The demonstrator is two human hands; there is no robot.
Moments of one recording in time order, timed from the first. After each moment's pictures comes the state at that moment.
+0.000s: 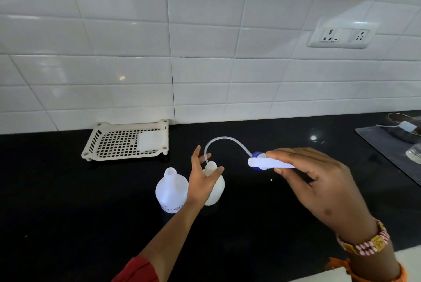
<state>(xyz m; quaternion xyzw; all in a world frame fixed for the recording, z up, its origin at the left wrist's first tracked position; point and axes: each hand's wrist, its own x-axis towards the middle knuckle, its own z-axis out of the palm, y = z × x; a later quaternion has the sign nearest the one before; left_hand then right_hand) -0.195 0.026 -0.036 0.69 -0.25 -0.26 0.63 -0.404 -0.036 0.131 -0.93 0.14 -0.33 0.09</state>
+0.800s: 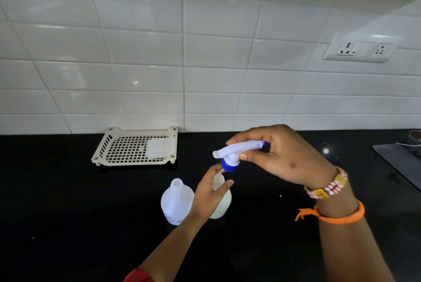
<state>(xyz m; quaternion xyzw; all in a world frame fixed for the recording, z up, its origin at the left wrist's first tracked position) -0.189 0.024 -0.043 0.70 -0.33 -0.24 0.59 -0.316 -0.054 0.176 -0.94 0.10 -0.12 0.29</state>
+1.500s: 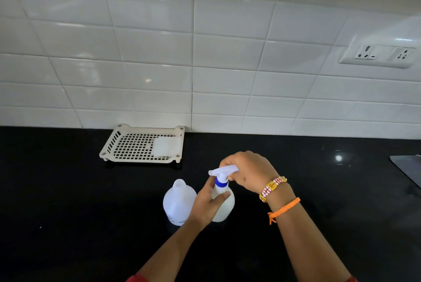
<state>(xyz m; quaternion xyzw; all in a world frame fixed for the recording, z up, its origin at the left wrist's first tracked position) -0.185 0.029 -0.061 0.72 -0.30 -0.30 0.54 -0.255 -0.071 0.091 -0.98 0.16 0.03 0.14</state>
